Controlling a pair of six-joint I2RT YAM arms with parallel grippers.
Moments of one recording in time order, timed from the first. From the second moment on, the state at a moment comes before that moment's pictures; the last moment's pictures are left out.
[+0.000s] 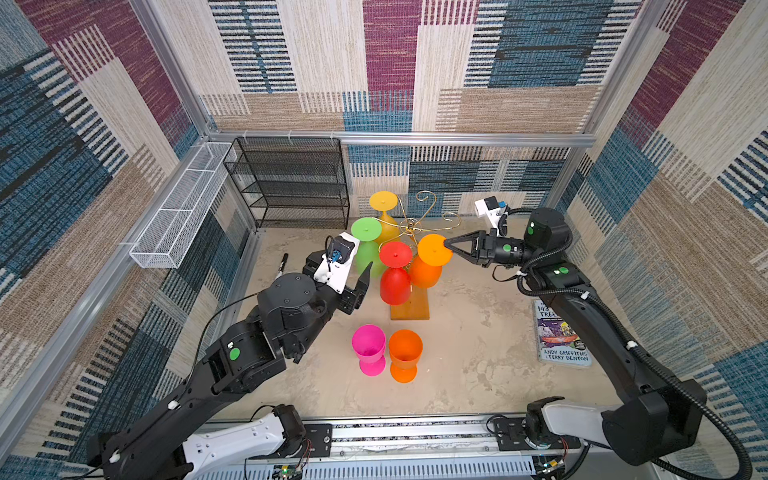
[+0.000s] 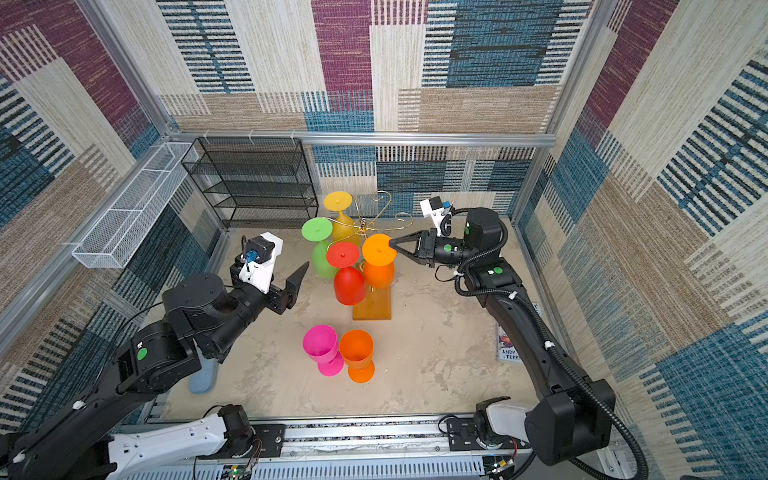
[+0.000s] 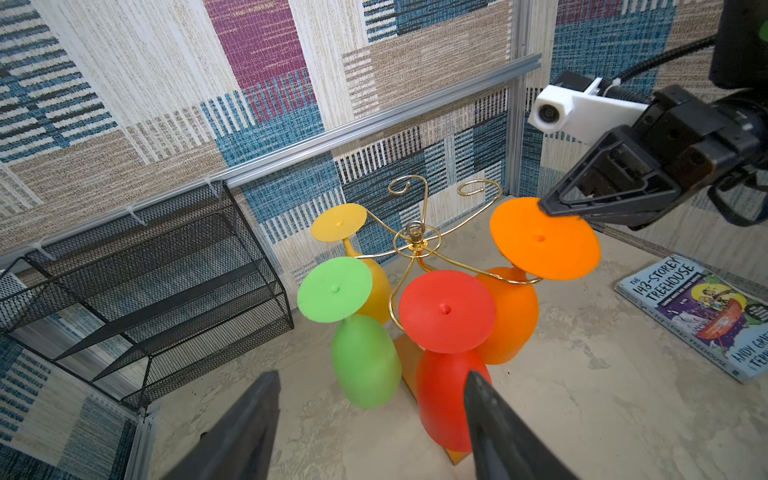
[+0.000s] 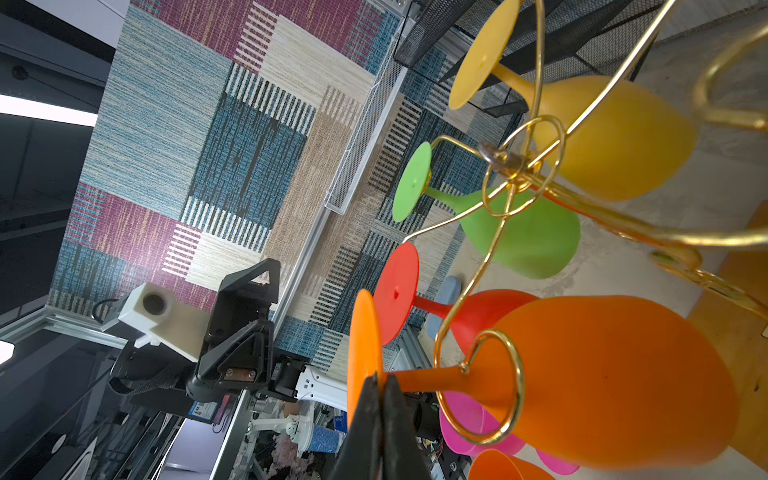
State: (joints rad) left arm -0.97 0.91 1.30 -0.53 -0.55 0.15; right arm 0.23 1.28 1.21 -0.05 -1.08 0.97
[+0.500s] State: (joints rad) left arm -0.96 0.91 1.29 -0.53 -0.55 0.15; right arm 0.23 1.35 1.28 -0.10 -1.06 0.97
